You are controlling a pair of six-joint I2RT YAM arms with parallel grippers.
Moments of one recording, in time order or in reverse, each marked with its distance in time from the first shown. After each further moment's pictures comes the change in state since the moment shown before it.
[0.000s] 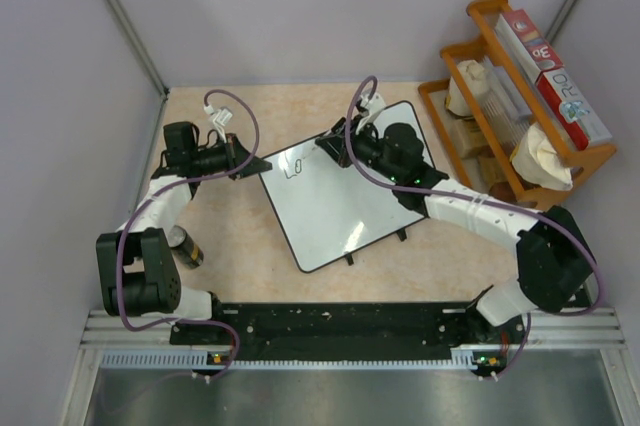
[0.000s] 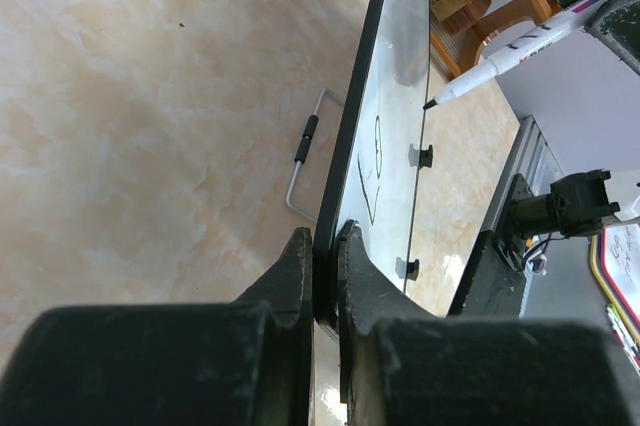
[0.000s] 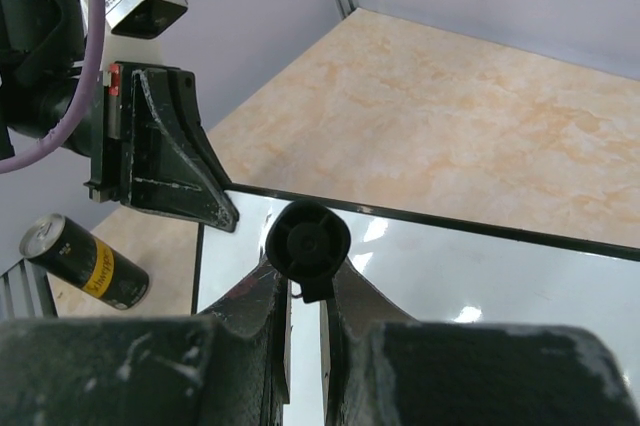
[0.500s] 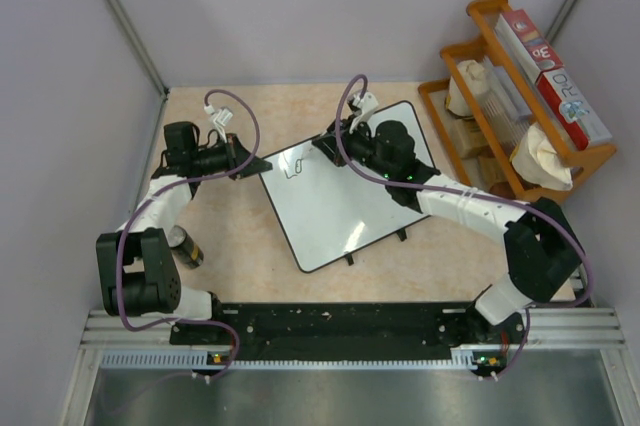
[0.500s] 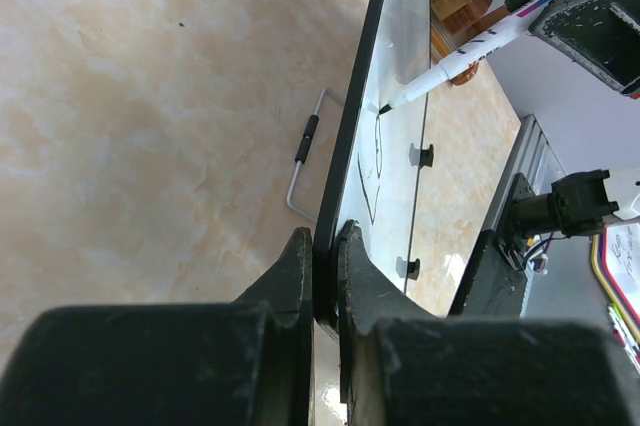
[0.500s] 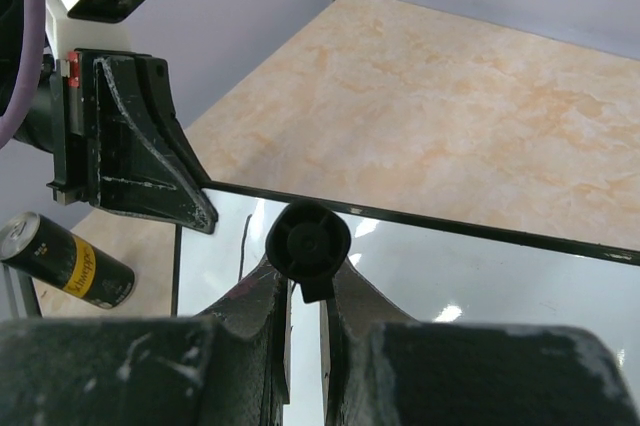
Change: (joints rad) left arm -0.003 0.000 0.002 -0.003 -0.003 0.002; right arm 0.000 0.075 0.045 -0.008 0.006 -0.005
